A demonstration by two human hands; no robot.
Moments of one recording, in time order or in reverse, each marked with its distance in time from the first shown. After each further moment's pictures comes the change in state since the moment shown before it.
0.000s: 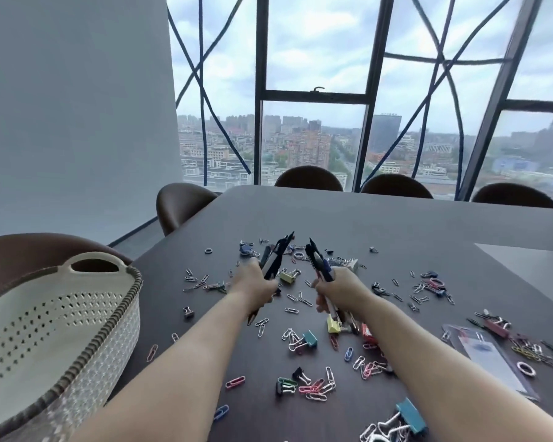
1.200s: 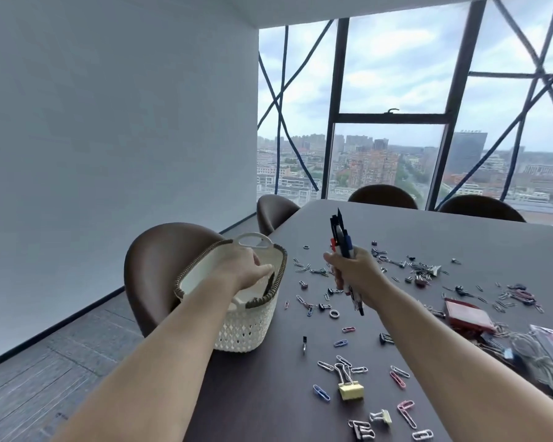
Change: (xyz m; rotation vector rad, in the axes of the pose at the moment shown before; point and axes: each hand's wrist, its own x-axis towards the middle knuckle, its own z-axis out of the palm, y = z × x) left_hand -0.185 -0.062 -0.211 0.416 0.156 -0.073; right_hand -0.136 -0.129 0.118 0.341 -0.038 -0.304
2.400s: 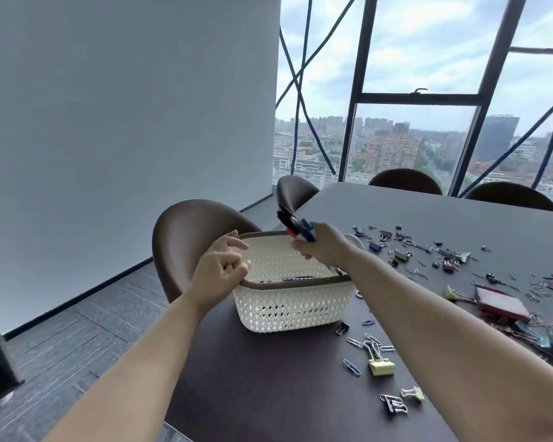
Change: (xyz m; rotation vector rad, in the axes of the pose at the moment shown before) left_hand -0.039 -0.110 0.021 -0.500 0.329 0.311; right_hand 0.024 -0.013 0.086 -0.503 -0.329 -0.226
